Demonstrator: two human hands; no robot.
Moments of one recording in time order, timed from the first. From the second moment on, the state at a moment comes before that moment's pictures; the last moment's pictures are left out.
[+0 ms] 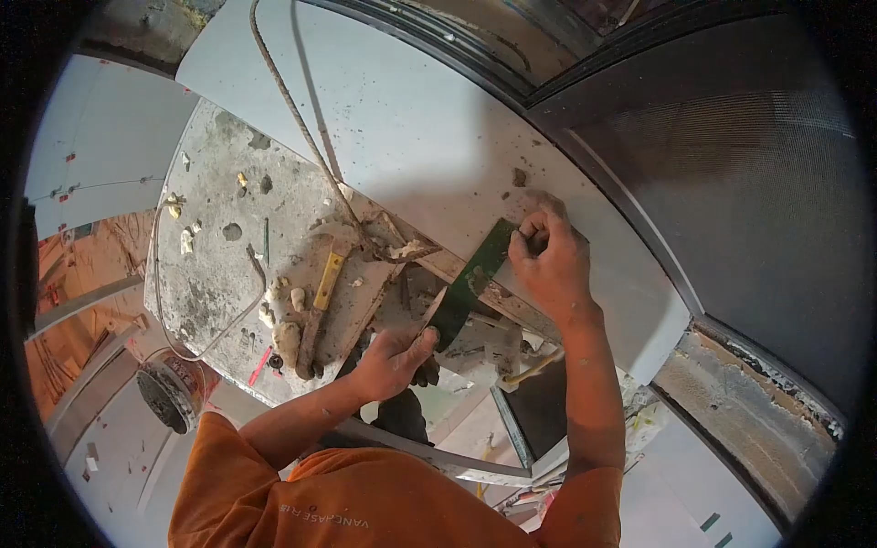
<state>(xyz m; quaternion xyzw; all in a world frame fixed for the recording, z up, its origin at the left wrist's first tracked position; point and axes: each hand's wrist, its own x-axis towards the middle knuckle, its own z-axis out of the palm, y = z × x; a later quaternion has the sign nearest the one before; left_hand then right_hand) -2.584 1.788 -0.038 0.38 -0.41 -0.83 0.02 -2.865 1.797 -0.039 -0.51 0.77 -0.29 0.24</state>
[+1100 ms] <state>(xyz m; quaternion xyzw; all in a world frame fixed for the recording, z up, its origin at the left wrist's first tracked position) -2.587 1.785 -0.101 0.38 -0.52 -0.76 0.02 -2.808 1.800 -0.020 -0.67 0.74 -0.09 0.02</state>
